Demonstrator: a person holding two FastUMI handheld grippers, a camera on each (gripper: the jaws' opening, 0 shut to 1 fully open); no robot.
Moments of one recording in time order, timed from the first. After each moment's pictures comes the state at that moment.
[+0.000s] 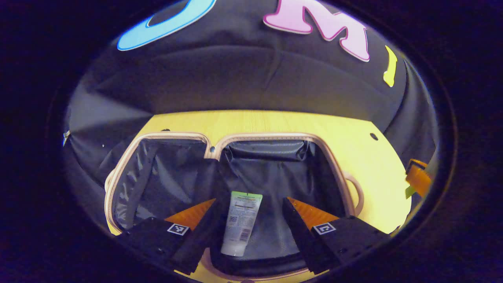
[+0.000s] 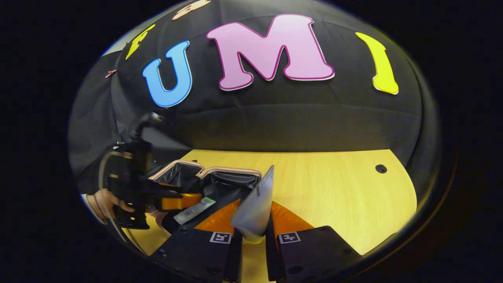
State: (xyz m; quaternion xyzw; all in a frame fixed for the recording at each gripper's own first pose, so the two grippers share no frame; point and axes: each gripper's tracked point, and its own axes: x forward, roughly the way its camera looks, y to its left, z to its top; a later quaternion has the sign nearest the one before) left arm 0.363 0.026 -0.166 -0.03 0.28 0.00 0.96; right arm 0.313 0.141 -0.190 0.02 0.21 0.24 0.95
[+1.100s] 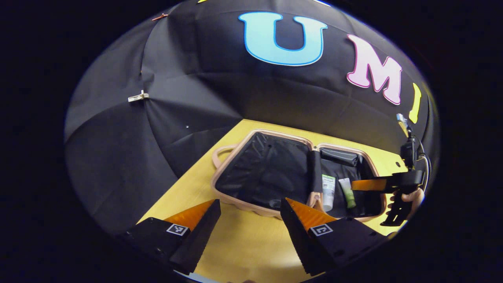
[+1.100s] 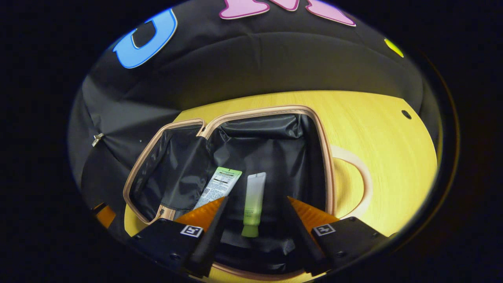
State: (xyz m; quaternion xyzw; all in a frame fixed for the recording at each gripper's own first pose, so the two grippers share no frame) left arm 0.190 0.216 -0.176 -0.09 0.23 0.18 0.95; right arm 0.296 0.259 -0.307 0.03 0.37 0.17 0.91
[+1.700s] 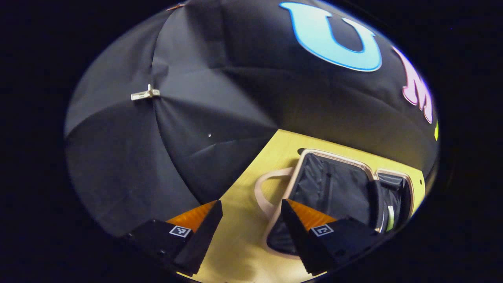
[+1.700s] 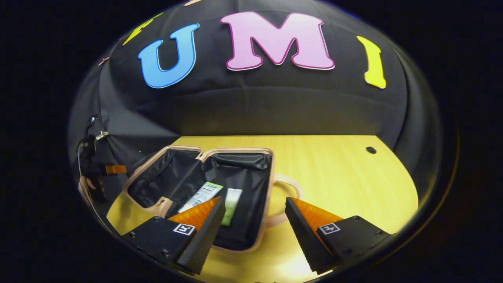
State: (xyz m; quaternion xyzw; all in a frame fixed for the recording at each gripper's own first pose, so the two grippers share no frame) left arm 0.299 0.384 -0.205 -0.11 0.23 0.24 0.94; right arm 0.249 0.165 -0.228 -0.02 0.23 0.15 0.96
